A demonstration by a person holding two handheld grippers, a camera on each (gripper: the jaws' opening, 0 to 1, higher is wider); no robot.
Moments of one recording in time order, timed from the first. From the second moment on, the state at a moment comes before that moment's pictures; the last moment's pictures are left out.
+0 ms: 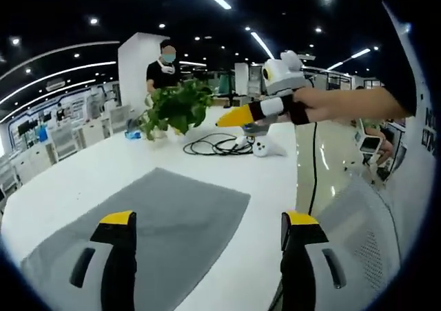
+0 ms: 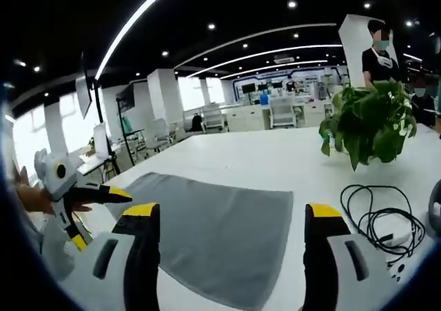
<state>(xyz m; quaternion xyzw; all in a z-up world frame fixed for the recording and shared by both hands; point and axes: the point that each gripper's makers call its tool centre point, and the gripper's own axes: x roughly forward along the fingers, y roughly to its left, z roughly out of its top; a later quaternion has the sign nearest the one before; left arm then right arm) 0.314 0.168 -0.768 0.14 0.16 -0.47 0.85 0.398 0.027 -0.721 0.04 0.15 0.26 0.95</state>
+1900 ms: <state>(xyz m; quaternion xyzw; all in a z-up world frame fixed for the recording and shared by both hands) 0.328 0.000 -0.914 0.20 0.25 -0.60 0.73 0.553 0.017 -0.820 0.06 0.22 0.25 0.94</state>
